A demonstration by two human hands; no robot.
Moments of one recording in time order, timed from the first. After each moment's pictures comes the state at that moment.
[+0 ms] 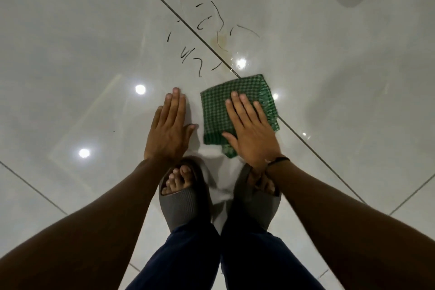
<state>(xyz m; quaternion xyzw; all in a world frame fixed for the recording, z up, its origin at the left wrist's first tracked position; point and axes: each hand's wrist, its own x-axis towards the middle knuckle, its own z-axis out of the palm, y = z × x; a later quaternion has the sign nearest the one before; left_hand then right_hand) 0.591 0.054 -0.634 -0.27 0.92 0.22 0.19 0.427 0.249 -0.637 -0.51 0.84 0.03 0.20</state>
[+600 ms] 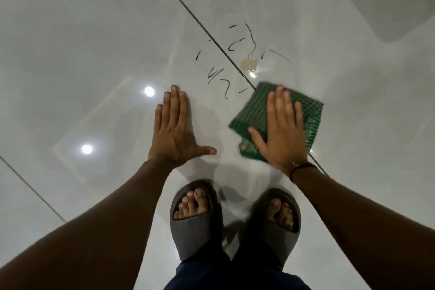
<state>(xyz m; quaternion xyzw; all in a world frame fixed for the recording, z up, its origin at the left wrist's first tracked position) 0.583 0.000 -0.652 -0.33 0.90 0.22 0.18 0.378 0.207 -0.660 -0.44 0.88 0.02 0.14</state>
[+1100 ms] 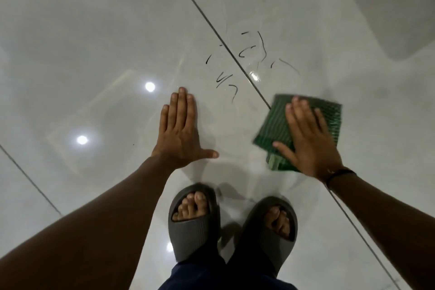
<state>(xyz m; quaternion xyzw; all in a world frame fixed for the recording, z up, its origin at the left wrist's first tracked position) 0.572 -0.002 -0.647 -0.35 0.89 0.22 0.21 0.316 0.247 -0.661 -0.57 0.81 0.06 0.11</state>
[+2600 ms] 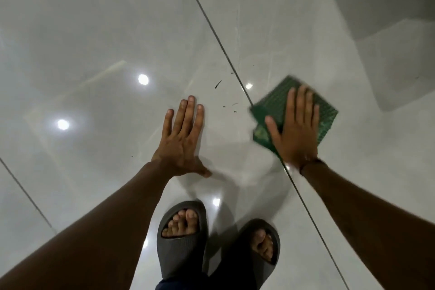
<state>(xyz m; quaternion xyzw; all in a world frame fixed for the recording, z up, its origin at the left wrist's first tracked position) 0.555 -0.033 -0.641 -0.31 0.88 0.27 0.25 0.292 0.129 -0.647 -0.43 0.89 0.05 0.15</state>
